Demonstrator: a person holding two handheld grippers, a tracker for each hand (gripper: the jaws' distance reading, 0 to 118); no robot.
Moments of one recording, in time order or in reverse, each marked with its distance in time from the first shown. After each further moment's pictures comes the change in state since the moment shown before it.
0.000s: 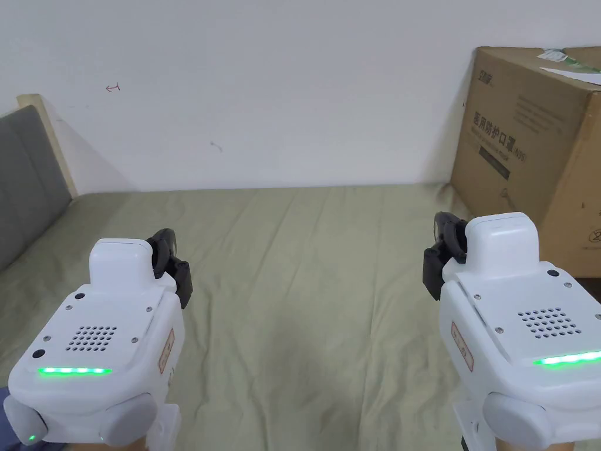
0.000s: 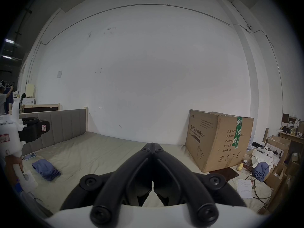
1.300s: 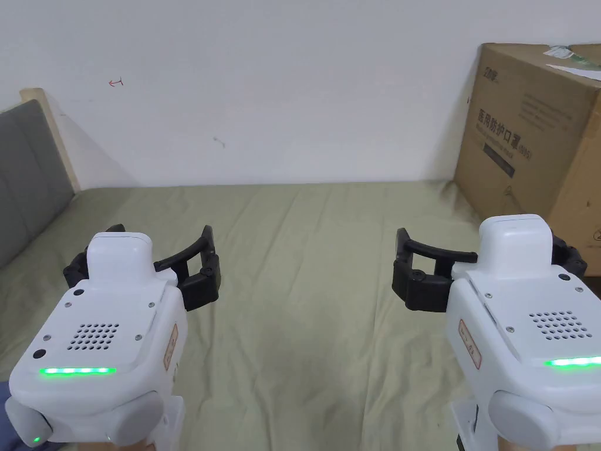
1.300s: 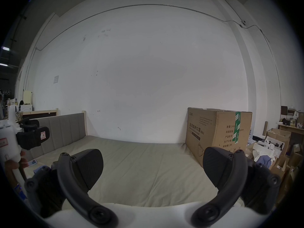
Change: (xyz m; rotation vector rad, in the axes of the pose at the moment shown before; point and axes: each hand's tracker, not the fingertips) left arm 0.000 0.004 0.006 0.032 0.031 0.004; right arm -0.001 -0.005 0.000 0.002 -0.025 -0.057
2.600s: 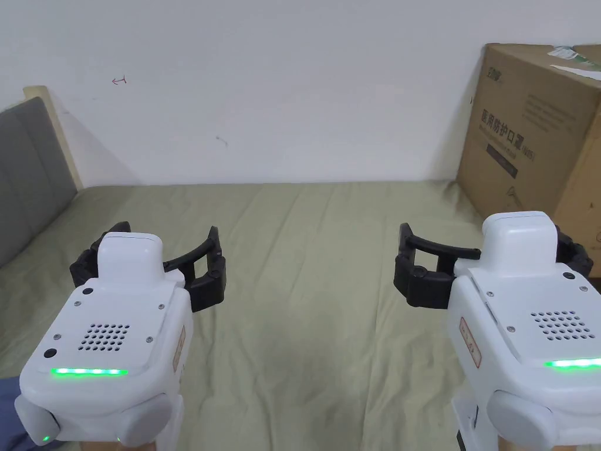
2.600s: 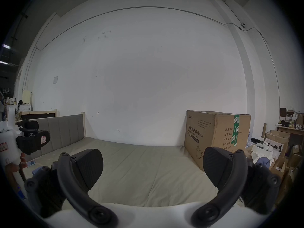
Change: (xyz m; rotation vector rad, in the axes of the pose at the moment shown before) left arm 0.002 -0.003 -0.001 0.011 0.003 -0.043; right arm -0.005 0.004 0.002 0.023 -0.014 0.010
